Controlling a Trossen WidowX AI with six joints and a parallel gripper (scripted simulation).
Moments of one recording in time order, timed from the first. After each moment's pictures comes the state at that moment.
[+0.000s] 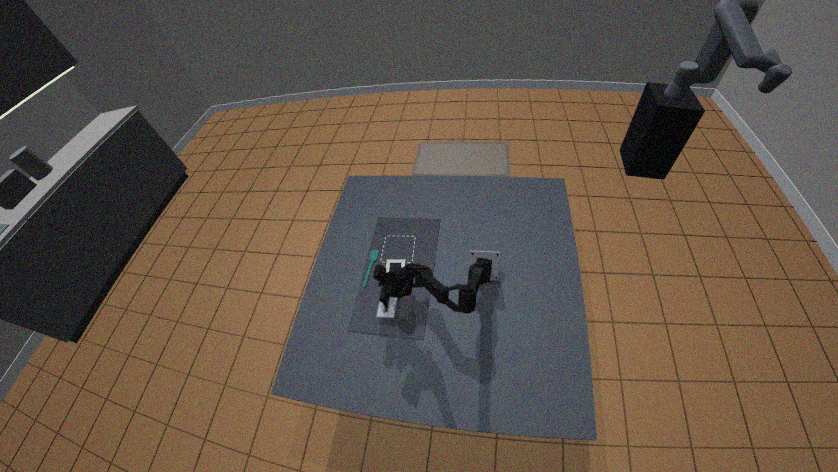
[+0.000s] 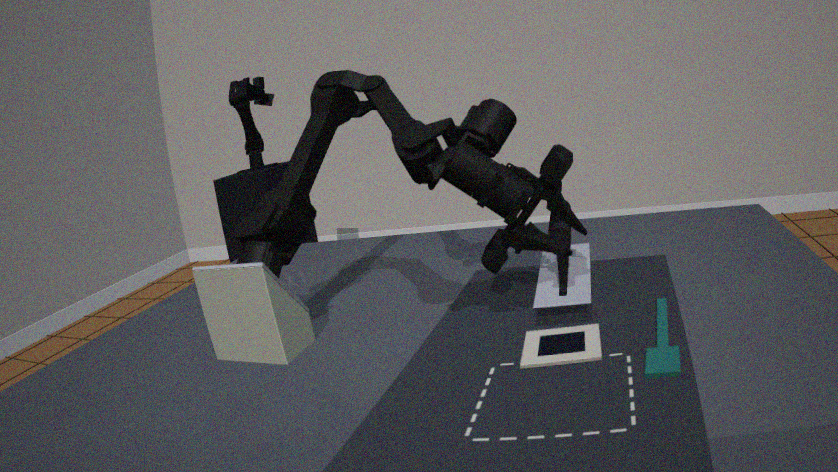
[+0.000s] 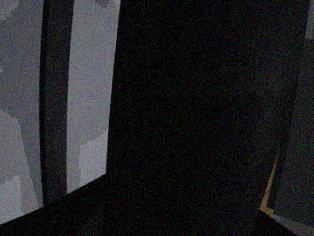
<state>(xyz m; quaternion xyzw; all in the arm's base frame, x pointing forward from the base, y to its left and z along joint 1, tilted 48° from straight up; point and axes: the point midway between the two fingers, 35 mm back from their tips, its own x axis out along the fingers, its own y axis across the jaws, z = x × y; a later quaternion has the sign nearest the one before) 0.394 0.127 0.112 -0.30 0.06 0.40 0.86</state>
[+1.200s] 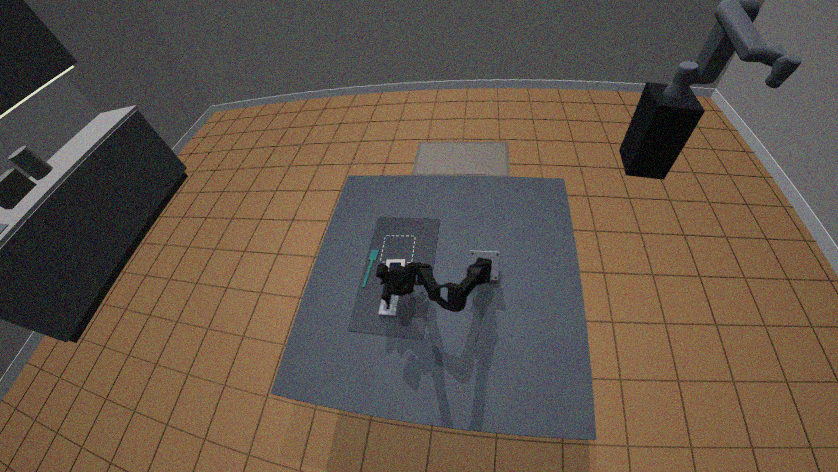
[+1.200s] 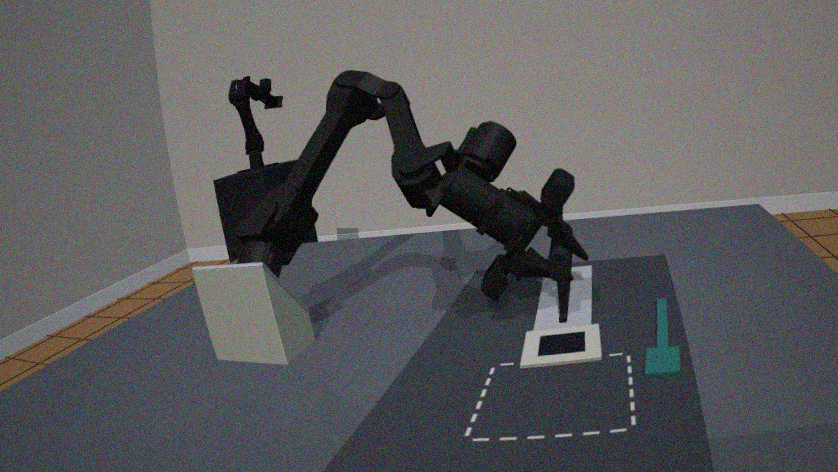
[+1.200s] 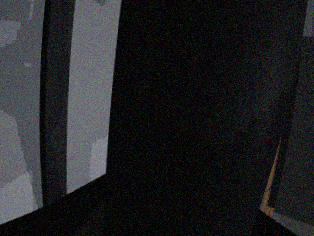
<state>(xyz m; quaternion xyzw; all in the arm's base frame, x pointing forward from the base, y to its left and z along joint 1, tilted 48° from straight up) 0.393 0.134 0.076 -0.30 0.06 0.39 0.87</state>
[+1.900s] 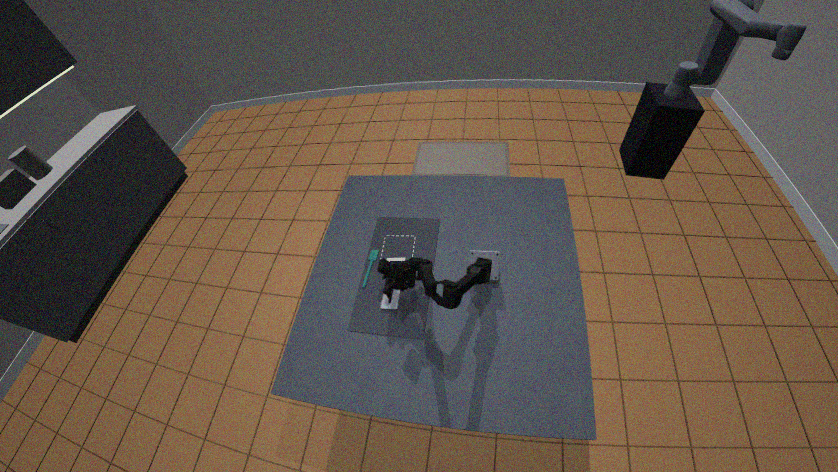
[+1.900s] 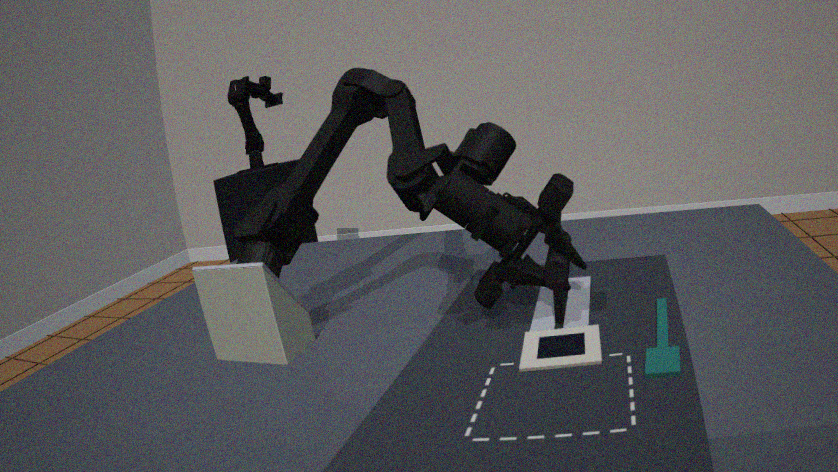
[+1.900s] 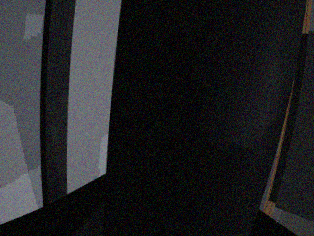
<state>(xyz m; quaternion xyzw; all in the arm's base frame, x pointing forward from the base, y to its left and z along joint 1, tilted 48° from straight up) 0.394 0.116 0.054 -0.32 0.07 0.40 0.86</state>
